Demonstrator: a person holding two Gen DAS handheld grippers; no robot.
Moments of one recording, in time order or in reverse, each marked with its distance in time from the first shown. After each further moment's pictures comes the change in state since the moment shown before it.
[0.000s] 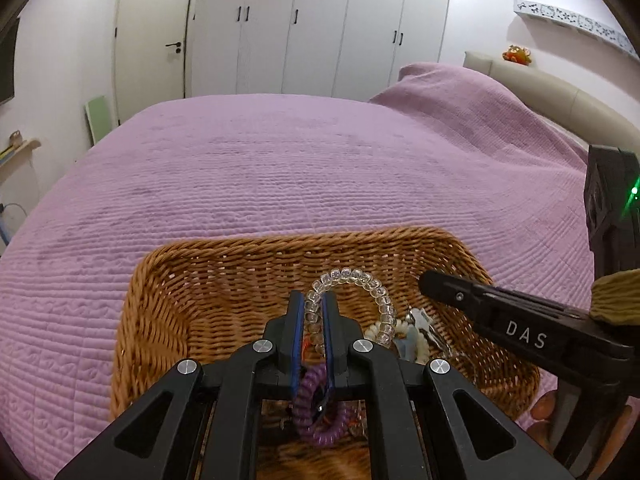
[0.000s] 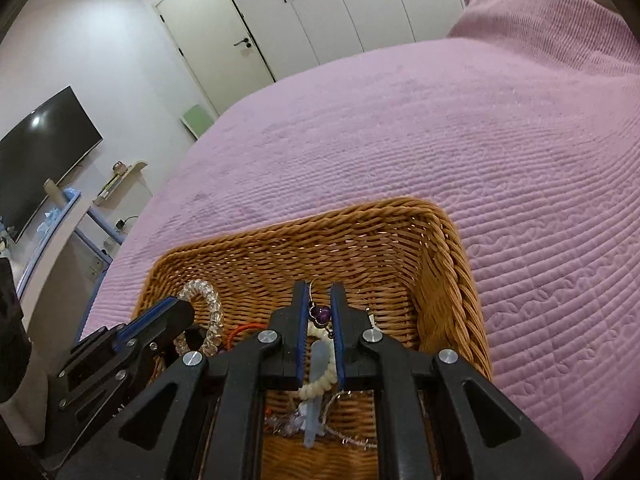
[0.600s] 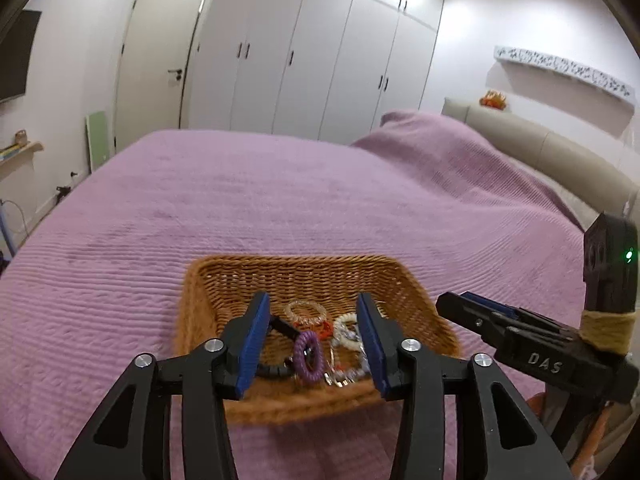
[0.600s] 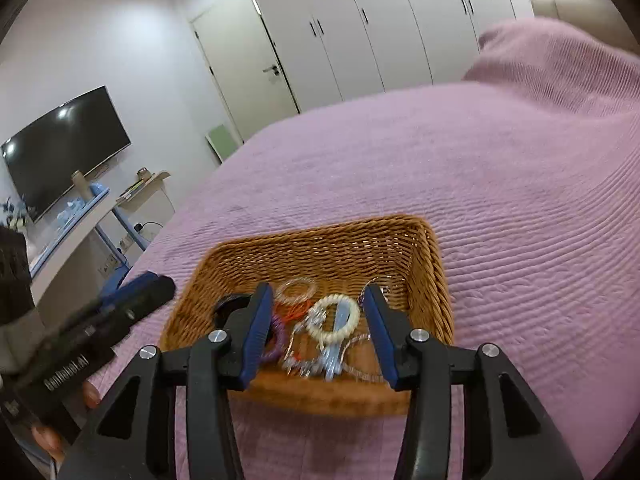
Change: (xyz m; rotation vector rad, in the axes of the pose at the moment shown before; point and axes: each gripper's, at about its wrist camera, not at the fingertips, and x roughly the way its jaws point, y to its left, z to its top) left arm -0.134 0.014 -0.028 -0.044 -0.163 -0.092; right arm -0.117 0.039 -0.048 -0.132 -0.168 0.012
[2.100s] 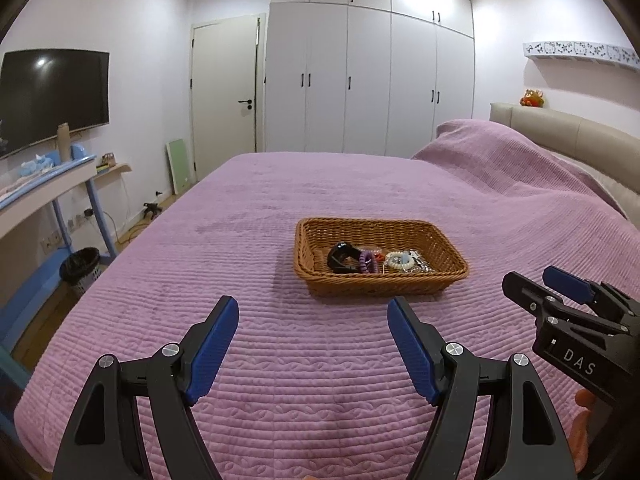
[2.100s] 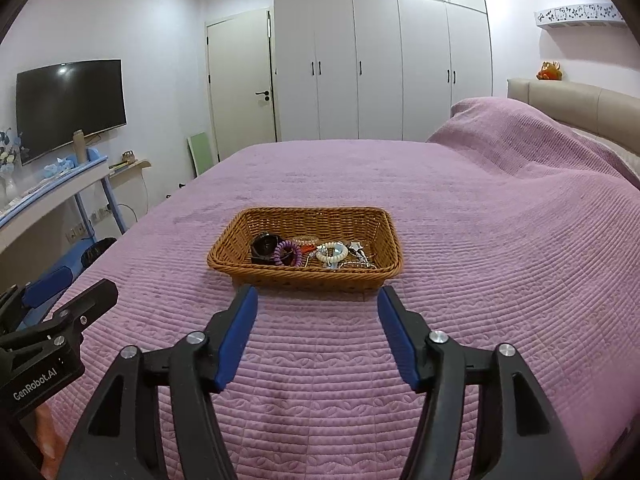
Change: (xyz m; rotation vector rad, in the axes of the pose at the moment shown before) left arm -0.188 -0.031 -0.090 0.035 -0.067 0.299; right arm -0.162 0.095 -0.104 -0.164 -0.122 -0.205
